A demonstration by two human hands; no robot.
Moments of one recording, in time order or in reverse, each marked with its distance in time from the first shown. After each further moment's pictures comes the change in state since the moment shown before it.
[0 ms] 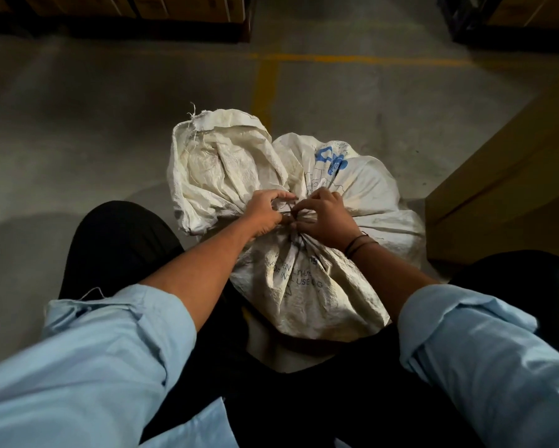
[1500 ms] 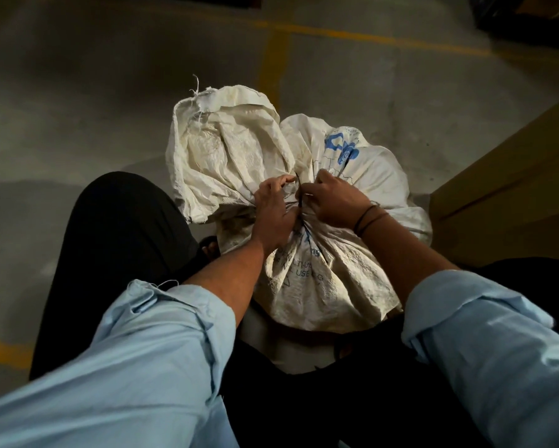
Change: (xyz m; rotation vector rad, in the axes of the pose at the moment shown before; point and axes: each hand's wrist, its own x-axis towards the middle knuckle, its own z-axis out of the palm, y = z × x) left_hand -0.031 -0.013 0.046 0.057 0.364 0.222; right_hand 0.028 -0.009 -0.021 -0.314 -0.223 -0.188
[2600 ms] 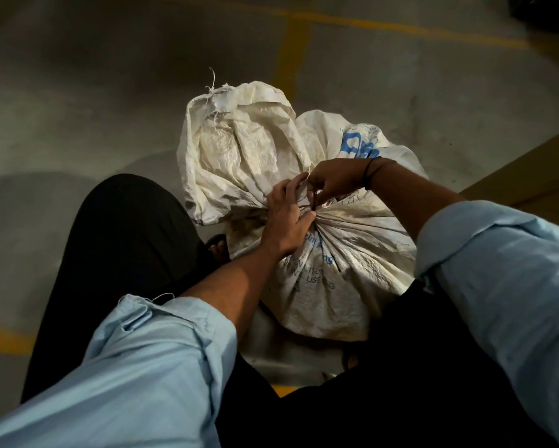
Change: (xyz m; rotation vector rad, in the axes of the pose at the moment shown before) left_hand 0.008 -0.012 0.010 0.045 -0.058 -0.078; right_hand 0.089 0.017 -0.024 0.094 -0.569 -0.062
